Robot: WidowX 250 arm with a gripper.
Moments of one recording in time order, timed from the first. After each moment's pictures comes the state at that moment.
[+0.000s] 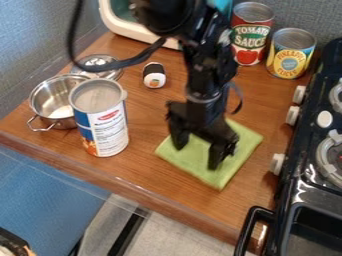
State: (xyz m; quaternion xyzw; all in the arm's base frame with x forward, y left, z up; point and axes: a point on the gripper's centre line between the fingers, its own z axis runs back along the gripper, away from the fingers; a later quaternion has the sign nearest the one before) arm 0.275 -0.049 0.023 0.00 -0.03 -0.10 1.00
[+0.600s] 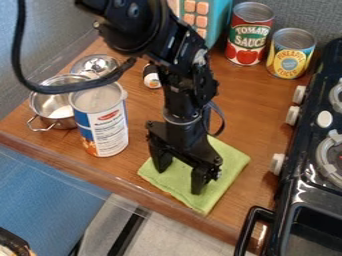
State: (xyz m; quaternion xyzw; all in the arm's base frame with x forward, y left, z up) arm 0.244 -0.047 0.023 -0.01 -0.02 -0.09 1.00
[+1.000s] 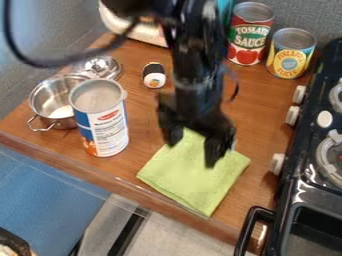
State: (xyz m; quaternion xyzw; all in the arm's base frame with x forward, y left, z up) arm 0.265 -0.057 0.077 -0.03 -0.07 -0.11 0.99
